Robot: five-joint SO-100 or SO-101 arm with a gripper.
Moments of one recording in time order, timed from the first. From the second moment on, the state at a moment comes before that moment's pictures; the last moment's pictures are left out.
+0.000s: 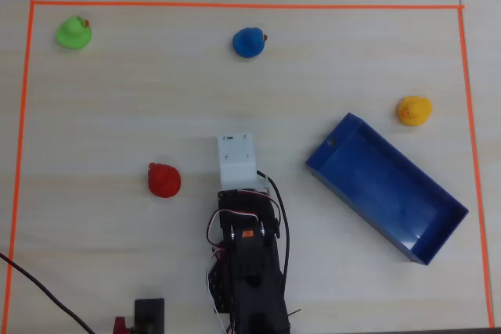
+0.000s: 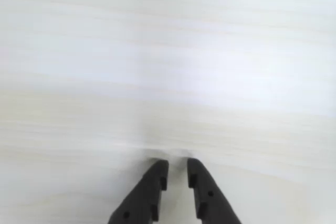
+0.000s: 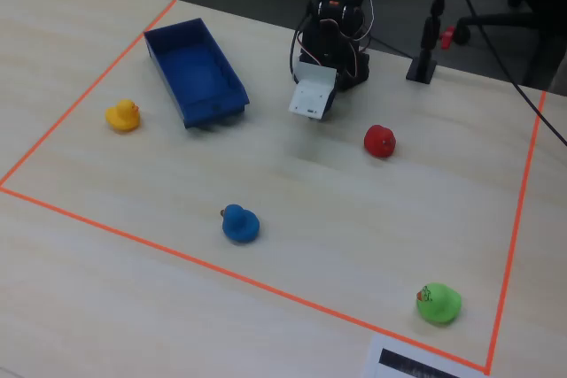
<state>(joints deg) -2.1 189.7 178.3 75.4 -86.6</state>
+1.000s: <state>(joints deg) 0.3 181.7 163.7 59.8 -79.9</state>
